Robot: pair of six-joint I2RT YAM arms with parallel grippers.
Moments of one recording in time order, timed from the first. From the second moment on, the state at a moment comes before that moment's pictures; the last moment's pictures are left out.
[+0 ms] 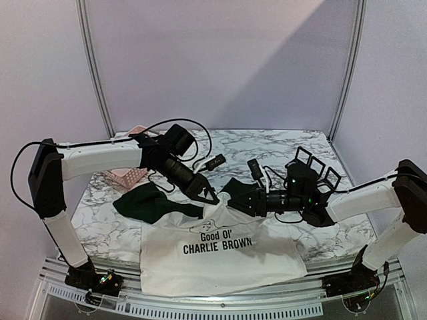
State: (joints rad) left arm -0.76 1.77 1.36 -0.62 0.78 -0.04; right arm 0.84 1.54 0.62 0.72 -0.57 0.65
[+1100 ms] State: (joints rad) left arm -0.76 1.77 1.36 -0.61 0.78 -0.04; right arm 0.84 1.59 0.67 0.68 -0.56 0.62
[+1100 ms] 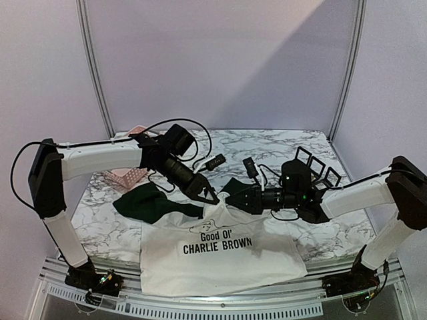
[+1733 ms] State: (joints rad) left arm -0.76 1.77 1.36 -0.62 0.75 -0.06; right arm 0.84 1.60 0.68 0.66 -0.56 0.60
